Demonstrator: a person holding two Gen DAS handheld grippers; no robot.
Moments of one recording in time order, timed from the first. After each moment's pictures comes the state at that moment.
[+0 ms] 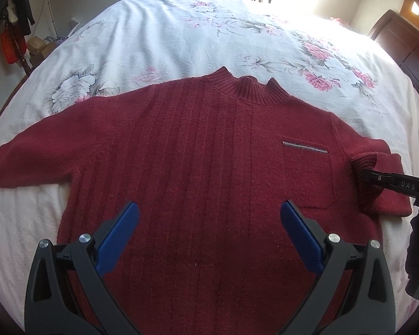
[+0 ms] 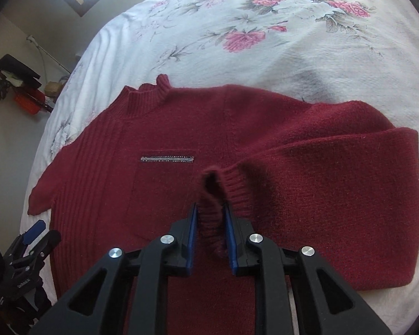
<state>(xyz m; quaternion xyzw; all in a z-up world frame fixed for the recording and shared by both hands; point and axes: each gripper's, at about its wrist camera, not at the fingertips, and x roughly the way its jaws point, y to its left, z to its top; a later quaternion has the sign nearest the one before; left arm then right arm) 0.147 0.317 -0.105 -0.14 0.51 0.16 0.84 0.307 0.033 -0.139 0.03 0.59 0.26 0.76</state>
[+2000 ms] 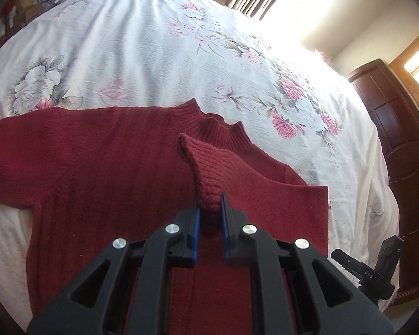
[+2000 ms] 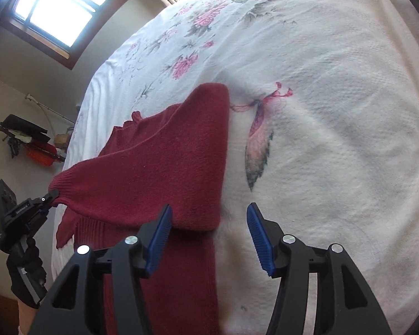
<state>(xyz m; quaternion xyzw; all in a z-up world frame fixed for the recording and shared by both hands) 0.170 0.369 -0.077 -0.30 0.46 0.09 0.83 0.293 -0.076 -0.138 0.15 0.58 0.22 0.77</state>
